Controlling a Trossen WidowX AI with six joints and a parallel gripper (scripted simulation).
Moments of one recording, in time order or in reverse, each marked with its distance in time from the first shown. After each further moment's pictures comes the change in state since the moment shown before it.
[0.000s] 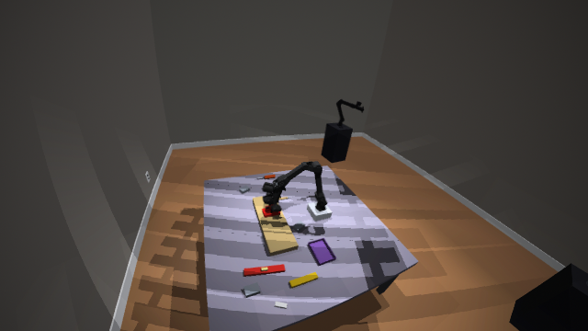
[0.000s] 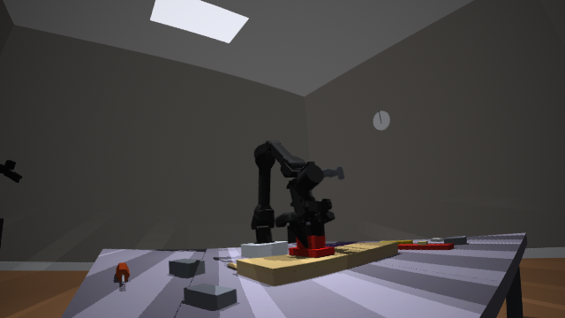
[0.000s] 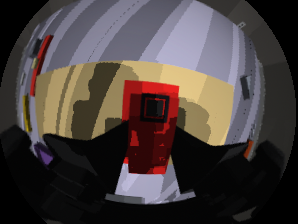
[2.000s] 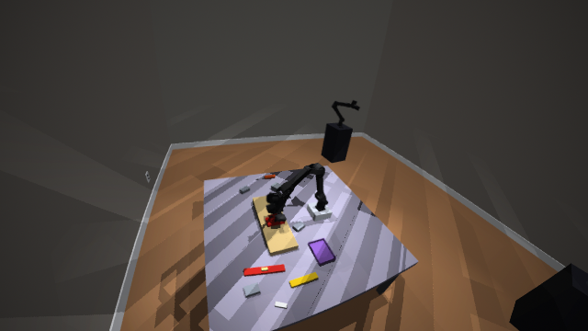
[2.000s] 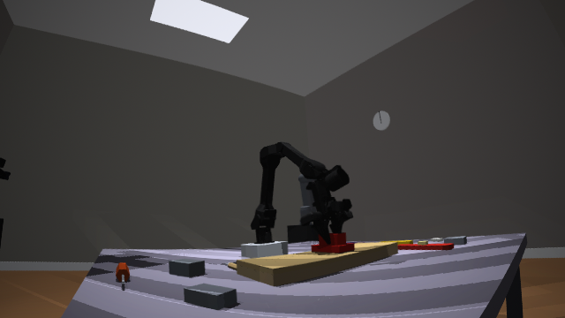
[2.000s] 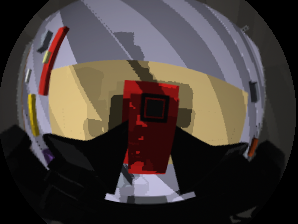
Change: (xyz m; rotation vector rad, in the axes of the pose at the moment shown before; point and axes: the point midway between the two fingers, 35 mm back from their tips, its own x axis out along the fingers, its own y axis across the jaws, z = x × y) arm -0.001 0.093 -0.001 0.002 0.000 0.009
